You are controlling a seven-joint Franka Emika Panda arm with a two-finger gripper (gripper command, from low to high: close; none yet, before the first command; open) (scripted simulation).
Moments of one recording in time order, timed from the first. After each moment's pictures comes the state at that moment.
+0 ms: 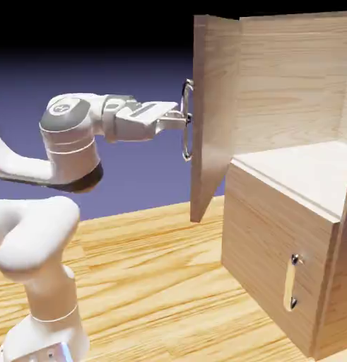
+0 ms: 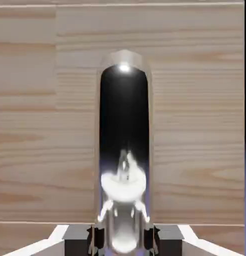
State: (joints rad) arm -0.44 -1.48 0.04 -2.96 -1.25 2.85 2.06
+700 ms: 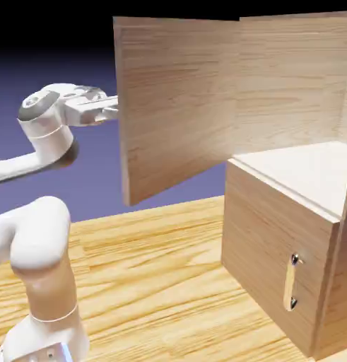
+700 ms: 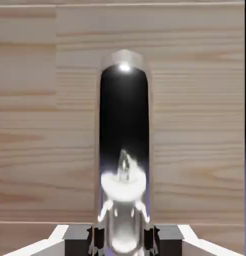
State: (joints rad) arm -0.22 -1.66 0.73 -2.78 -0.63 1.96 1.98
